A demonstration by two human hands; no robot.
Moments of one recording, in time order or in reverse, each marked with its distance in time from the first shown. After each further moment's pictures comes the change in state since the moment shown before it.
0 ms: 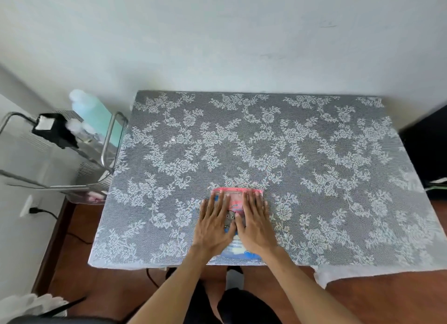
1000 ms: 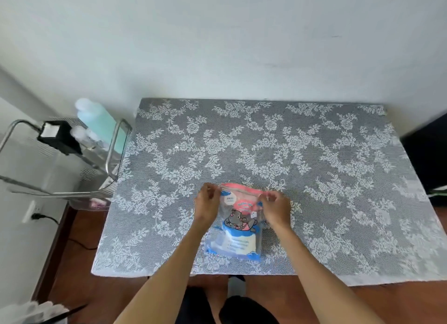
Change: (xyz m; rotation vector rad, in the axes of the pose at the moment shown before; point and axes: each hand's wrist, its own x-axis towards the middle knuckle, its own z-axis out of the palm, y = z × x) left_hand 0.061 -0.014 -0.063 -1.111 0.157 -0.458; right_hand 0.053 0.003 -0.070 0.672 0.152 0.595
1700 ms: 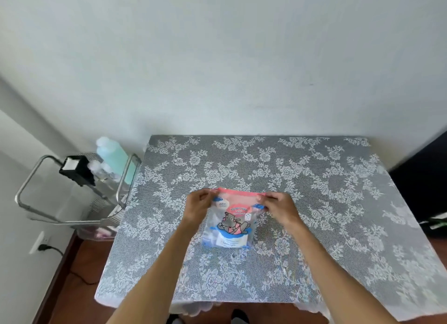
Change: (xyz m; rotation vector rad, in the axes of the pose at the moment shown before) left_hand 0.003 0.079 -0.034 -0.154 -0.092 0.104; right_hand 0.011 -0.068 -0.076 0.096 -0.283 -0.220
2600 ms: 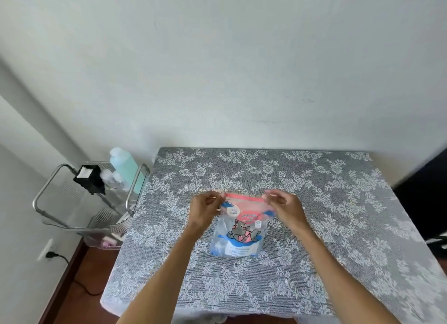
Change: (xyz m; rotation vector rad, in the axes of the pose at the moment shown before) left_hand -0.023 0.036 0.005 -0.007 -0.019 0.097; right_hand -0.007 -0.015 -0.020 -0.016 0.068 -0.199
